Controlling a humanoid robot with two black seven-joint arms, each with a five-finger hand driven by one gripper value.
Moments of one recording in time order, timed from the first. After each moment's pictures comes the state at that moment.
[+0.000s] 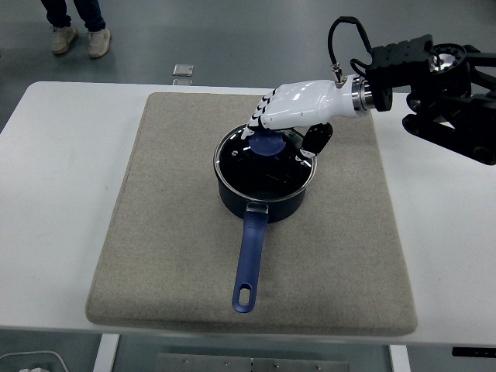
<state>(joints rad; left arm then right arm) -0.03 0.00 -0.14 -0.10 0.08 -0.04 -0.04 1.56 -0.30 -0.27 0.97 -1.50 0.03 0.61</state>
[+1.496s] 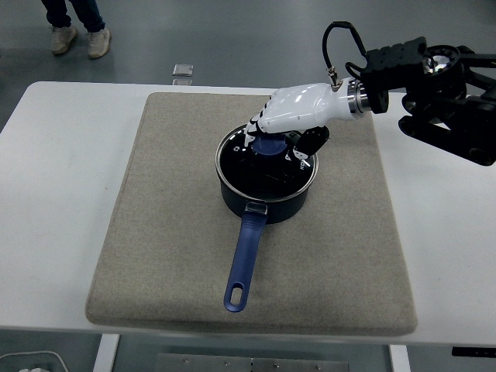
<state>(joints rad) -0.03 0.00 -0.14 -0.10 0.08 -0.04 -0.04 1.57 -0.28 -0.27 0.96 -1.51 0.04 0.61</state>
